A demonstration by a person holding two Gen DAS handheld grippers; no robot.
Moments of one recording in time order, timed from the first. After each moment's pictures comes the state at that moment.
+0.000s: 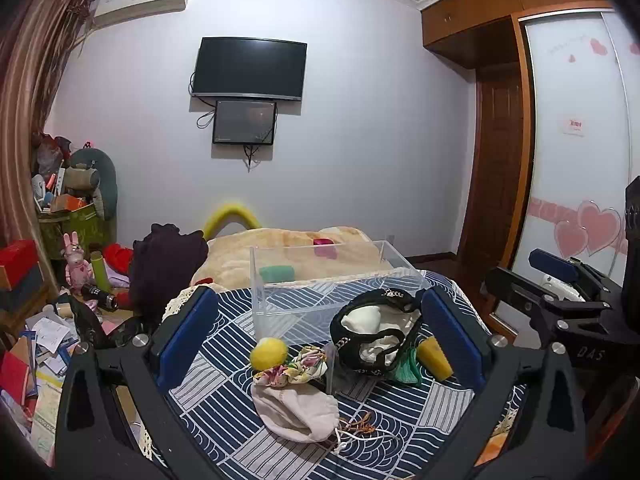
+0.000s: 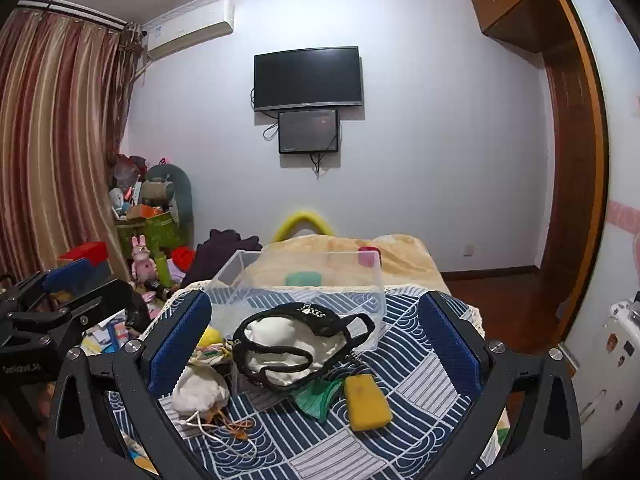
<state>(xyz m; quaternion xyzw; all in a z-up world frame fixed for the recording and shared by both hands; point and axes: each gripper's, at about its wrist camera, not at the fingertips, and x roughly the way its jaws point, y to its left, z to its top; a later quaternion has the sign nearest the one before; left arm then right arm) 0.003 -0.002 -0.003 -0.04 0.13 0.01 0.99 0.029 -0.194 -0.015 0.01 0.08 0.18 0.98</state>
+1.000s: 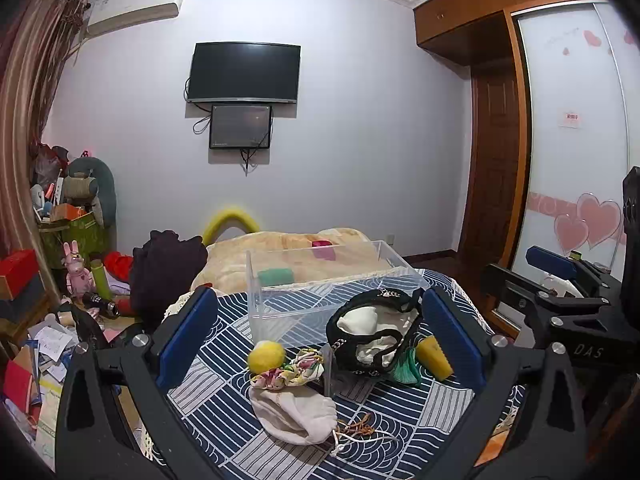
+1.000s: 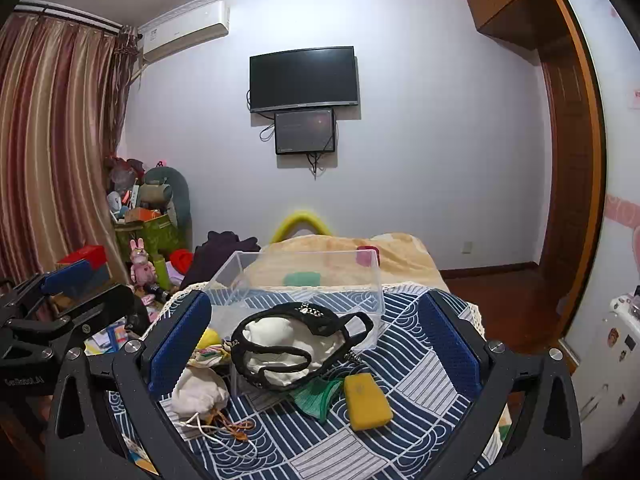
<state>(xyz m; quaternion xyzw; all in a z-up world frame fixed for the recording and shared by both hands) 0.001 -0.009 -0.002 -0.03 0.12 0.01 0.99 0.031 -0.194 -0.017 0.02 0.08 0.17 0.98</state>
